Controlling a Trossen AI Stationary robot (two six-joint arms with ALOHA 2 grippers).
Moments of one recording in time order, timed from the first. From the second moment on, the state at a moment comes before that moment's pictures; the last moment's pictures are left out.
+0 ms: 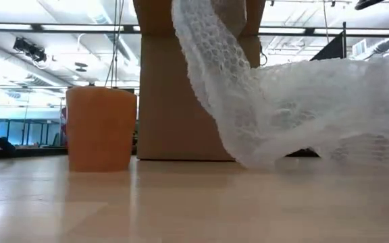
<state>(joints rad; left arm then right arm) -0.52 1.90 2.36 -1.56 -1.02 -0.38 0.99 1.75 1.02 -0.77 0.18 1.50</state>
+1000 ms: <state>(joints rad) -0.60 1.91 2.36 -1.57 -0.90 -0.43 0.96 1.75 0.94 -0.85 0.12 1.40</state>
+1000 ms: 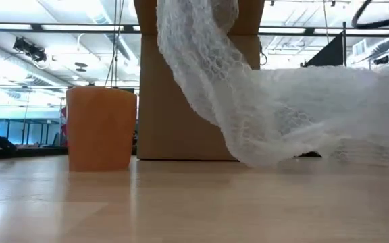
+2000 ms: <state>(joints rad) -0.74 1.91 2.33 -1.57 -0.68 -0.47 1.23 1.10 1.21 -0.83 1.09 1.27</state>
